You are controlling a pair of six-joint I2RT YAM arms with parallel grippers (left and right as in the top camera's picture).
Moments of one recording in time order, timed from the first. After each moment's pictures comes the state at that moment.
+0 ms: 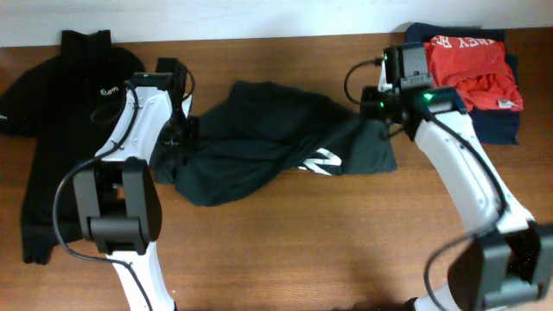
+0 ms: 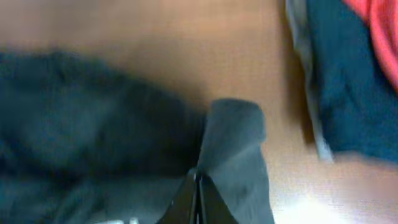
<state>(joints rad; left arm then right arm) -0.05 2.15 1.73 -1.08 -0.13 -0.03 0.13 1.72 1.47 -0.68 0.05 0.21</state>
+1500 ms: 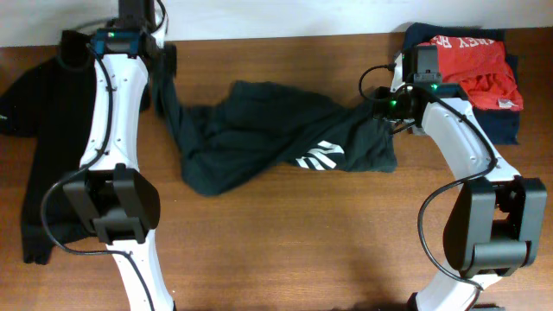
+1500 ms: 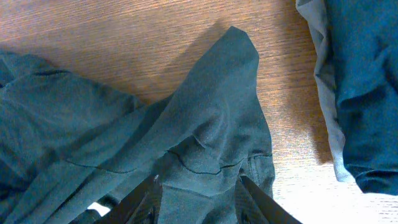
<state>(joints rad) -0.01 2.23 2.30 -1.04 -0.14 0.08 0.00 1.89 1.47 -0.64 -0.10 0.19</state>
